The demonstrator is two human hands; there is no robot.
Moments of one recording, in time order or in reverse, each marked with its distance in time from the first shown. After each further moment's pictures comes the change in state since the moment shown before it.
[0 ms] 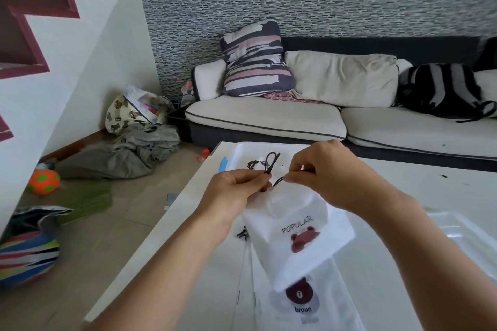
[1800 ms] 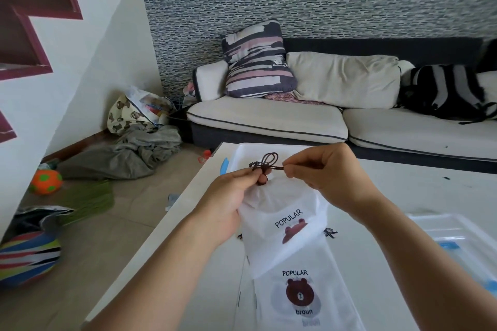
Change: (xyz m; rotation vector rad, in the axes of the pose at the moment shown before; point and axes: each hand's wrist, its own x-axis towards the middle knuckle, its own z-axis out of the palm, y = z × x) left_hand -0.002 0.009 0.001 -0.200 -0.061 -0.110; right_hand 0.004 0.016 0.026 0.746 0.168 0.125
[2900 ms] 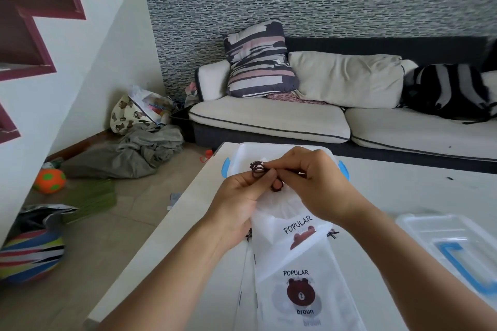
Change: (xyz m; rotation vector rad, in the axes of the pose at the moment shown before) left_hand -0.003 -0.013 0.008 -0.044 -0.092 0.117; right_hand -0.010 -0.013 0.020 -0.194 -0.110 -0.262
